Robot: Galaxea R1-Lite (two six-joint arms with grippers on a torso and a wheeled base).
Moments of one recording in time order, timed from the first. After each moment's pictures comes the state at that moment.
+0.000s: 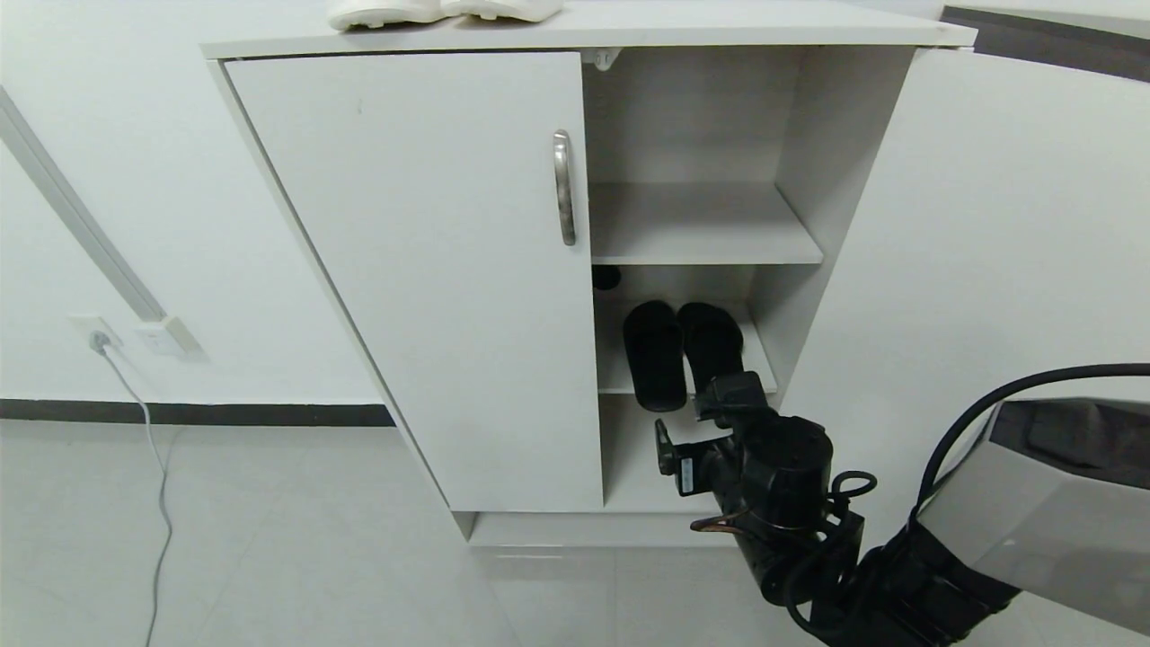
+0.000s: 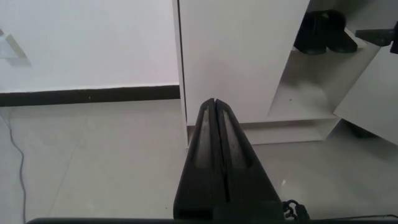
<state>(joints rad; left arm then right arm) 0.00 0.00 0.00 0.00 -0.03 0.02 0.79 2.15 -0.78 -1.30 -0.63 -0.01</state>
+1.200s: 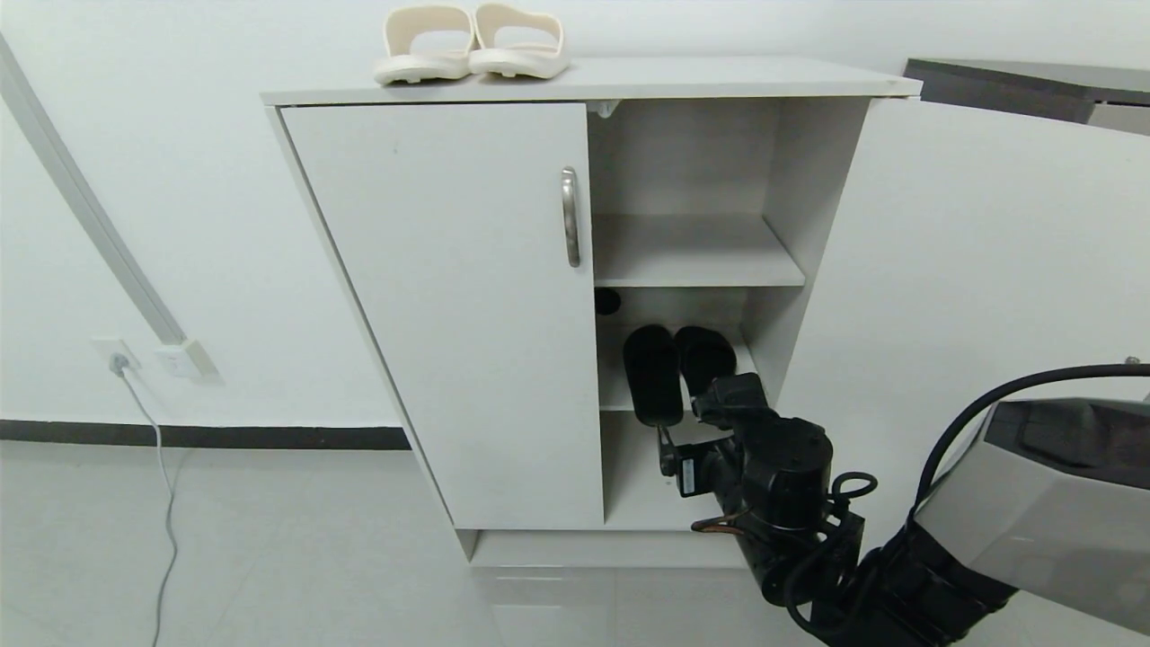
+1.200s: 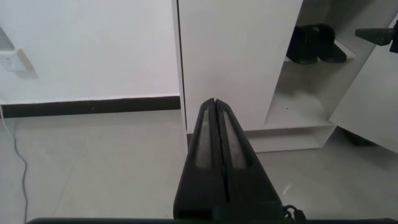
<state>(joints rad) 0.00 0.00 0.00 0.00 -0.03 0.02 0.79 2.15 -0.77 -1.31 -0.63 -0.01</state>
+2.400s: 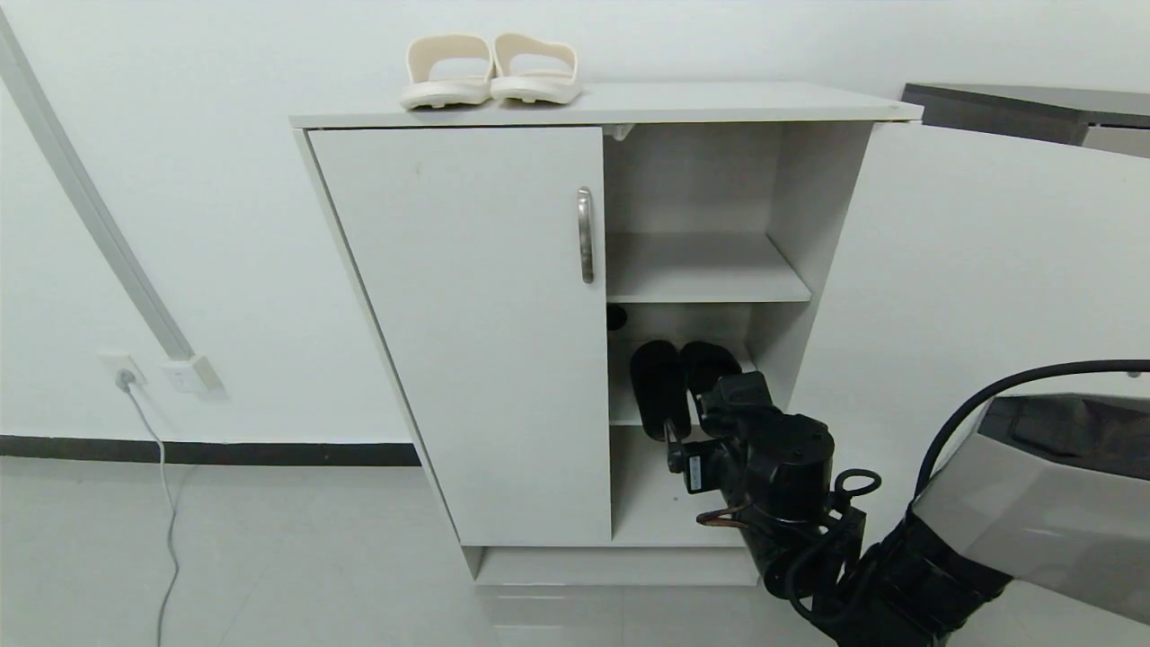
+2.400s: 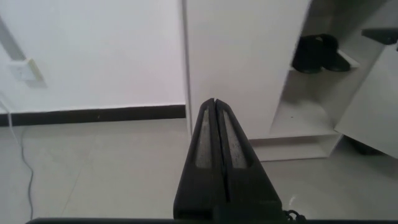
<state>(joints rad) 0.00 0.00 0.00 0.00 -0.03 0.02 0.78 2.16 -0.77 -1.30 -0.63 -0.02</state>
